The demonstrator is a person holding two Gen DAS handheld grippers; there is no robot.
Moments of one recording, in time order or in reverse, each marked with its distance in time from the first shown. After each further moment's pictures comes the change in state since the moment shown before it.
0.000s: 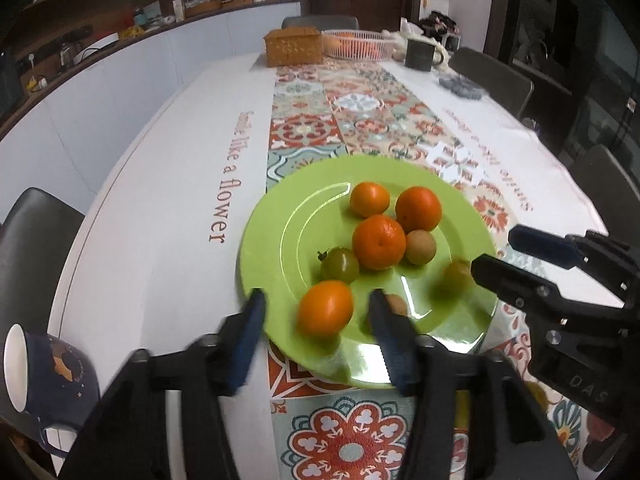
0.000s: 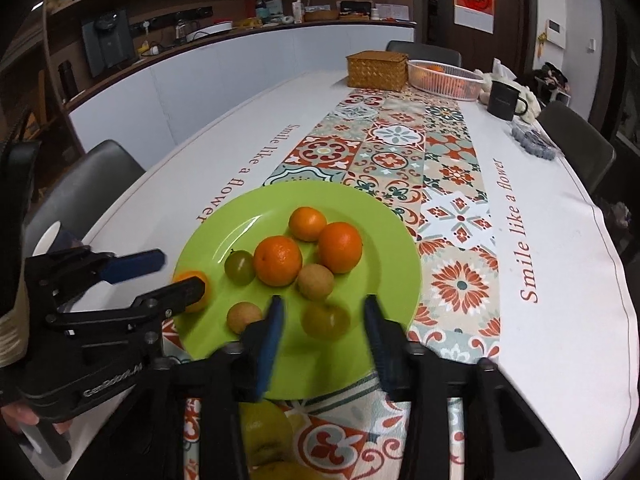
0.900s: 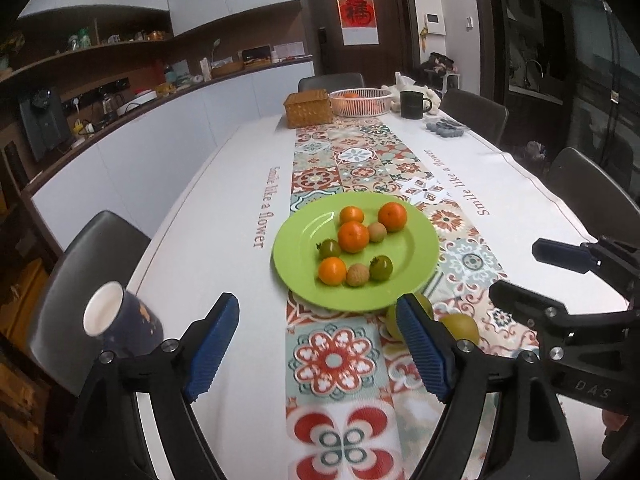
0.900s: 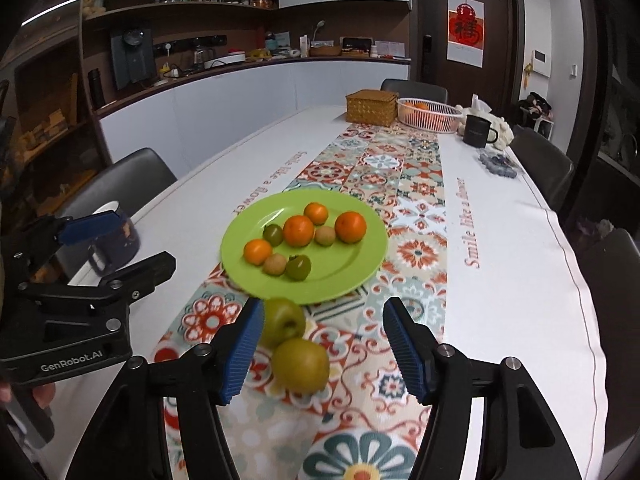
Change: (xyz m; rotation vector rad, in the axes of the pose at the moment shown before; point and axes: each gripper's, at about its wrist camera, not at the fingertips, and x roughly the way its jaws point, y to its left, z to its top) left arm -0.130 -0.041 -0.066 0.036 -0.193 0.125; right arm -0.118 0.010 -0.068 -0.043 -0.100 -0.012
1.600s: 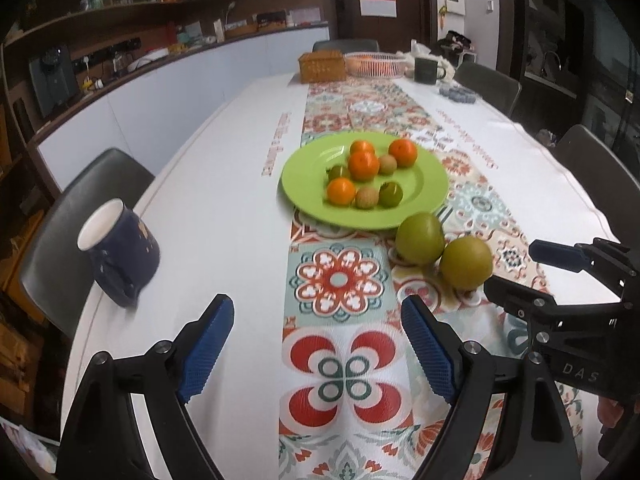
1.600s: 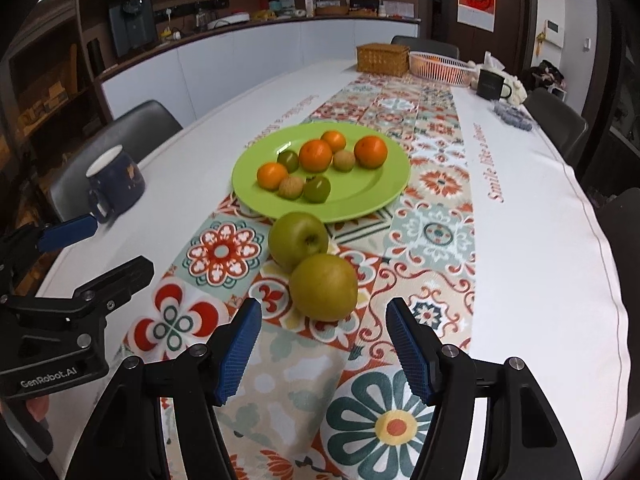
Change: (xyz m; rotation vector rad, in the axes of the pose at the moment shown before) left arm 0.010 0.005 -0.060 -0.060 0.126 0.013; right arm 0.031 0.014 -0.045 -0.003 0.153 0.024
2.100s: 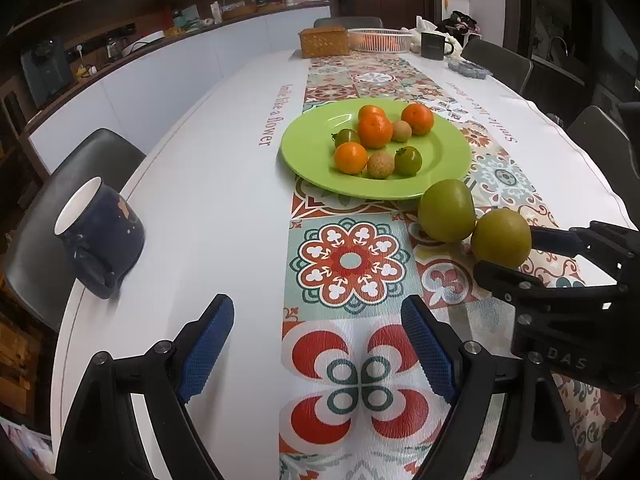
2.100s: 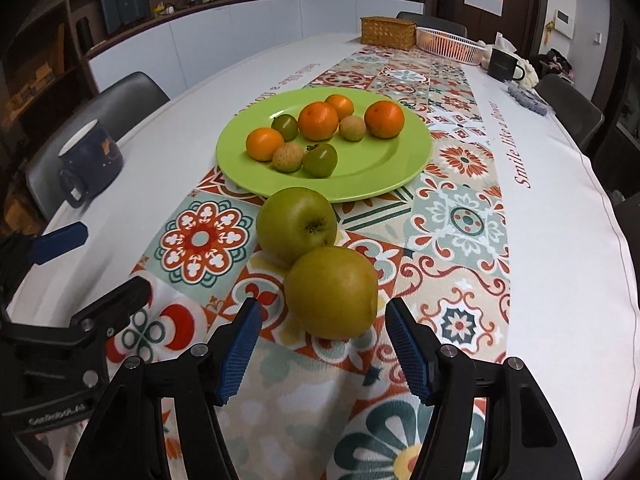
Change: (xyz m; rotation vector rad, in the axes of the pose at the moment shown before) left arm 0.041 0.004 -0.006 0.012 0.064 0.009; right arm 0.050 0.008 0.008 -0.011 0.083 -0.021
